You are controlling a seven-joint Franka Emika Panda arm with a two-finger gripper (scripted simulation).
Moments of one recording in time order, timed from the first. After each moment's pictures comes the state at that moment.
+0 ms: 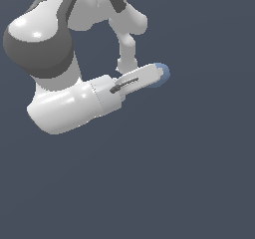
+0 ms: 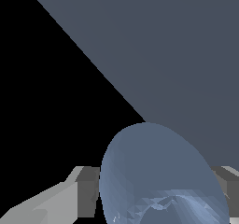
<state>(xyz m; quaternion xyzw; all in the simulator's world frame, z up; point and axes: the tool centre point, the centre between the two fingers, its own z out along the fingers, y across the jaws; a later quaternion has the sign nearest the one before) 0.009 0.063 0.388 -0.69 0.08 0.42 0.58</state>
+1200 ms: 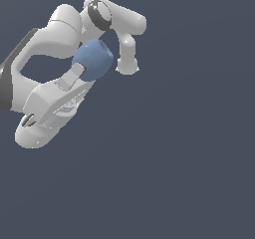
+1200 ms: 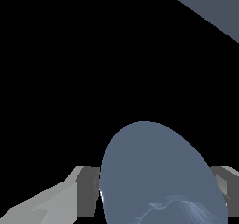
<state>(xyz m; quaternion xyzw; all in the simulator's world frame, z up) 0.071 -0.078 0.459 -0.38 0.13 0.55 0.74</state>
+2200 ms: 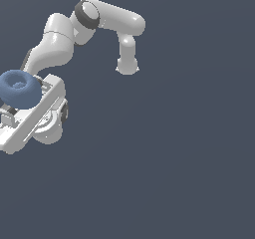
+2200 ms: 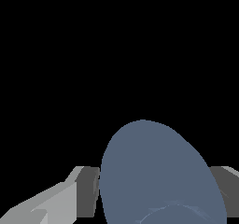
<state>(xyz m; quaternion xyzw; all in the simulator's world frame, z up) 0.118 -0.204 0.425 -0.07 0.17 0.59 0.79</state>
